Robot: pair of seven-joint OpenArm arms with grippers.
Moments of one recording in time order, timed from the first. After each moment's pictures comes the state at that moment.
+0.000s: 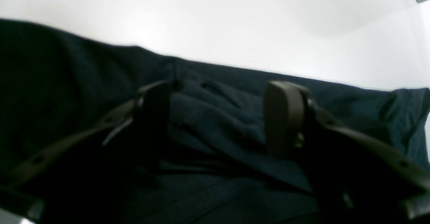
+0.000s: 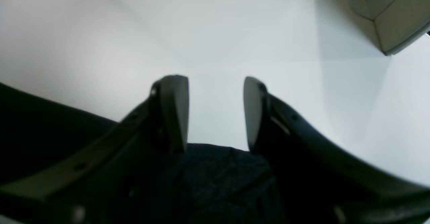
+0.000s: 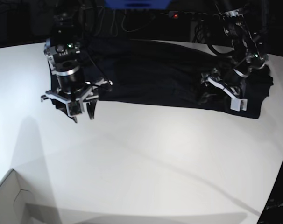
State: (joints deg) left arm 8.9 -1.4 -27.7 91.0 -30.8 -34.2 48.1; right arm -18.0 -6.8 6.3 112.8 -17.0 18.2 -22.7
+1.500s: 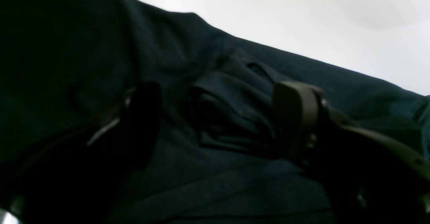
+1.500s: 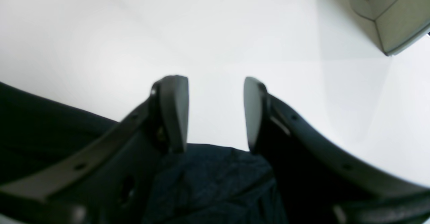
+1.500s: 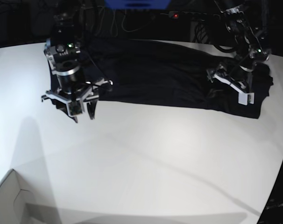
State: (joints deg) left arm 9.7 -0.1 -33.5 91.2 -27.3 -34.0 47.9; right arm -18.0 -6.8 6.1 112.8 -17.0 18.3 -22.7
